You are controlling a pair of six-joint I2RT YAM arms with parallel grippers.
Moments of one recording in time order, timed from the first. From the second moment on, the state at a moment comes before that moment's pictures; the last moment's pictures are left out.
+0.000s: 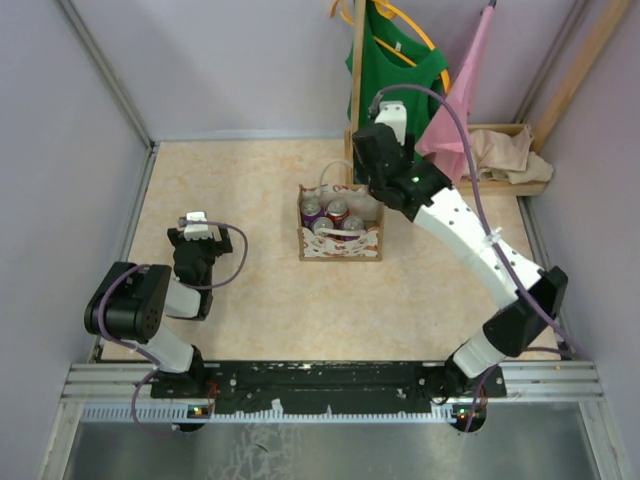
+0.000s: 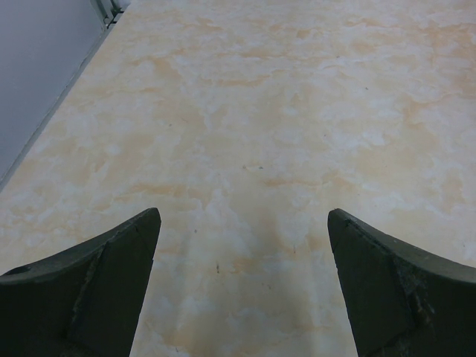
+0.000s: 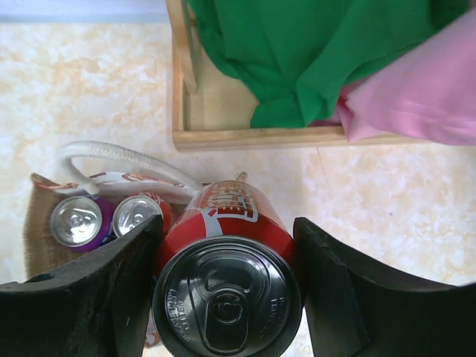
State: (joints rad) left arm -0.12 1.60 0.23 1.30 -0.26 0.05; right arm 0.68 1.56 1.67 -0.72 0.66 0.34
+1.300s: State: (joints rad) left arm -0.12 1.60 0.23 1.30 -0.26 0.05; right arm 0.69 1.06 0.66 -0.37 0.54 0.58
